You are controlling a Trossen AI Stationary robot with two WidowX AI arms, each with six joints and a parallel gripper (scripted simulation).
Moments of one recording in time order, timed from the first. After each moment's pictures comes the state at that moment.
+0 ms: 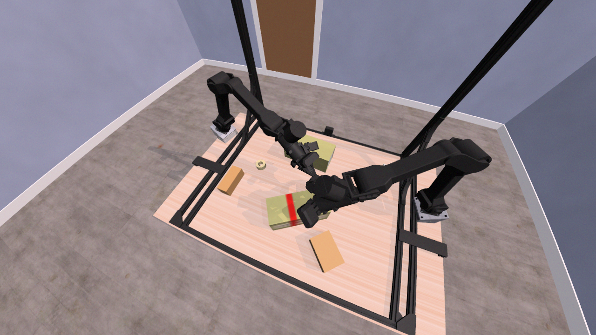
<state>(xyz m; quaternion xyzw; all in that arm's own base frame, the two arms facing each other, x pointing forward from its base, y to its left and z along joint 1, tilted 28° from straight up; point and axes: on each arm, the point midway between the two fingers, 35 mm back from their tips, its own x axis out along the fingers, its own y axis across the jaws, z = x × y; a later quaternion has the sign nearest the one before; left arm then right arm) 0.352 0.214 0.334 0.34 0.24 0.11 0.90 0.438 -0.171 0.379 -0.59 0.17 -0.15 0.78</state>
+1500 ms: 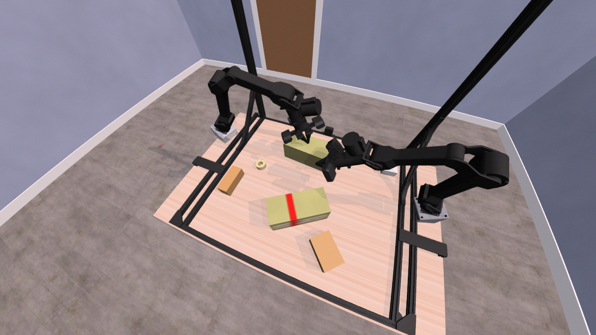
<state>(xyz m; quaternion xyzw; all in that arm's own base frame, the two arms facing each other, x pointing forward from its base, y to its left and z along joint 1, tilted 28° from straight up) 0.390 0.019 0.302 0.18 0.08 0.10 0.98 0.396 -0.008 0.313 -0.84 0.22 0.29 0.40</state>
